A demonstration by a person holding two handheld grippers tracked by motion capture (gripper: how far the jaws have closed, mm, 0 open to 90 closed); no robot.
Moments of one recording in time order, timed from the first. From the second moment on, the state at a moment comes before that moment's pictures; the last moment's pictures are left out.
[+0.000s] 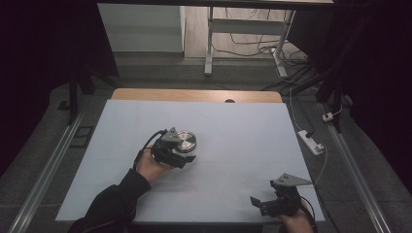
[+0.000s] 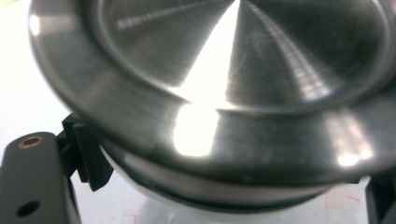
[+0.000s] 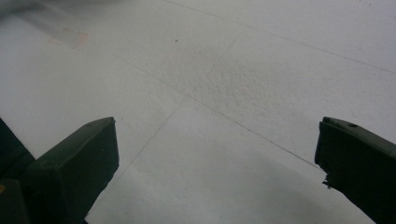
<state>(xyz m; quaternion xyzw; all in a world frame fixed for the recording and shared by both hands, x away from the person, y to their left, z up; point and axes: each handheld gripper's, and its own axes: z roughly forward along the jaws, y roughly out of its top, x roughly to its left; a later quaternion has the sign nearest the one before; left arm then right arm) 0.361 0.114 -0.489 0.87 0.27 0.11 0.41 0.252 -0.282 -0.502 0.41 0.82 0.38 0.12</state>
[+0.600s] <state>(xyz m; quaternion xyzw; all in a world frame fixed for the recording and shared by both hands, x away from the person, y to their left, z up) 0.334 0.093 -0.461 0.88 0.21 0.10 0.42 0.251 -0.282 -0.502 0.40 0.82 0.39 0.12</state>
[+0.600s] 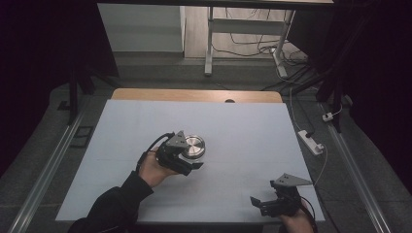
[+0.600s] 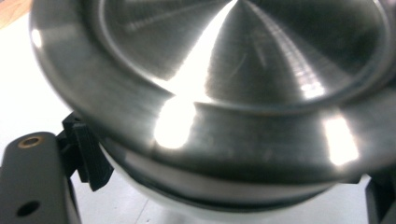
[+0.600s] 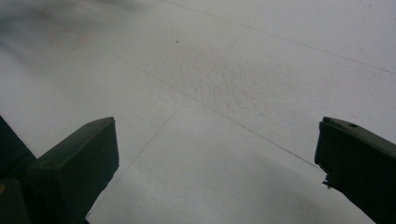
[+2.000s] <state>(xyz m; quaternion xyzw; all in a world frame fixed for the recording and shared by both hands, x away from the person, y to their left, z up) 0.330 0.099 -0.462 0.88 0.21 0.09 0.43 0.254 -0.242 -0.470 0.32 0.82 0.46 0.12</state>
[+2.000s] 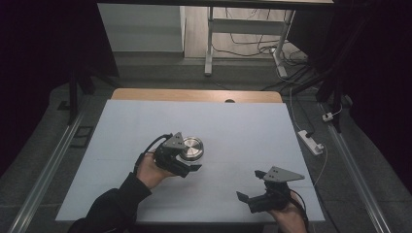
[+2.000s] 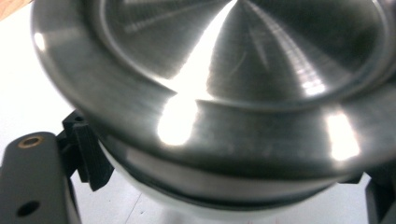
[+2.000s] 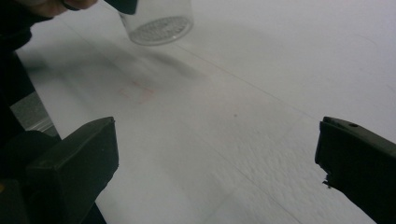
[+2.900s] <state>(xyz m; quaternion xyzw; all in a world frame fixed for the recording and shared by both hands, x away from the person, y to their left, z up) 0.329 0.096 -0.464 0.87 0.21 0.08 0.43 0.301 -0.161 -0.434 0.26 0.83 0.48 0.09</state>
